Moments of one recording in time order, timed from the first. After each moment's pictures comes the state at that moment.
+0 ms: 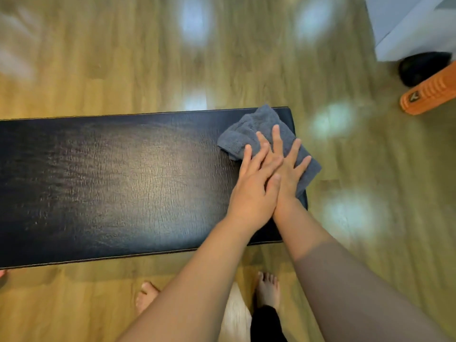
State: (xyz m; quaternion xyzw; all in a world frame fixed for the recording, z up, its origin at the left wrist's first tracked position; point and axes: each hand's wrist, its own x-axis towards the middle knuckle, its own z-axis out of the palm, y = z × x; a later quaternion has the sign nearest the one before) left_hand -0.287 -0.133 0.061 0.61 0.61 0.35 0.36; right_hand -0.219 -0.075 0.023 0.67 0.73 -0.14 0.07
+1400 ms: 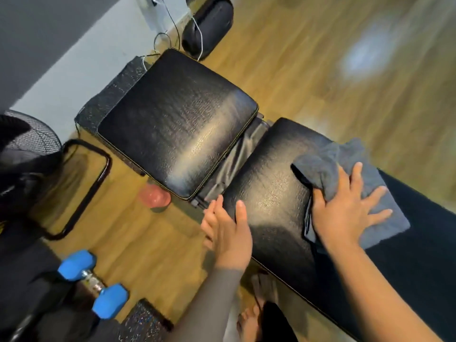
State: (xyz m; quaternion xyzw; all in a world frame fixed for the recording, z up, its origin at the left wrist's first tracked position) left_hand -0.820 -0.404 0.030 -0.10 0.90 0.35 0.25; right_hand -0.746 -0.231 0.024 0.54 0.83 -0.15 0.00
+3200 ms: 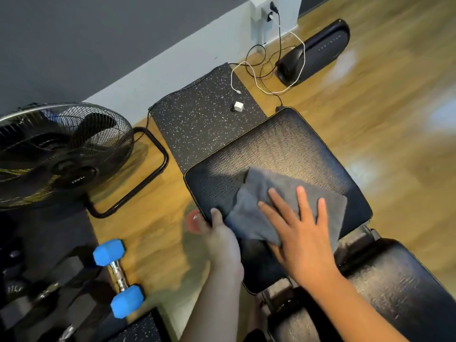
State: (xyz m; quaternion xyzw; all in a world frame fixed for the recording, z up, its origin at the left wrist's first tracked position) left_hand -1.061 -0.470 0.006 -0.47 0.65 0.59 0.11; right_hand -1.025 -0.312 0.040 -0.04 0.99 -0.11 0.09
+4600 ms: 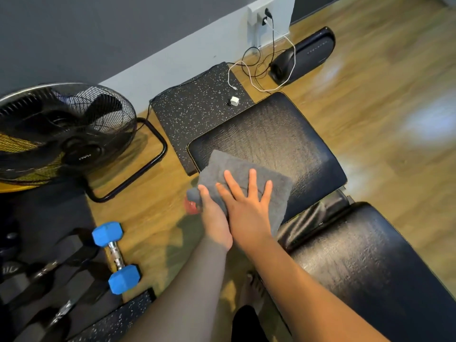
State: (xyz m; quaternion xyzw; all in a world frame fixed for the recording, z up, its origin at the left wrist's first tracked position) left_hand -1.023 -0.475 0.050 -0.45 0.45 0.76 0.15; right_hand -1.002 -0.409 0.038 -0.02 0.99 -0.10 0.08
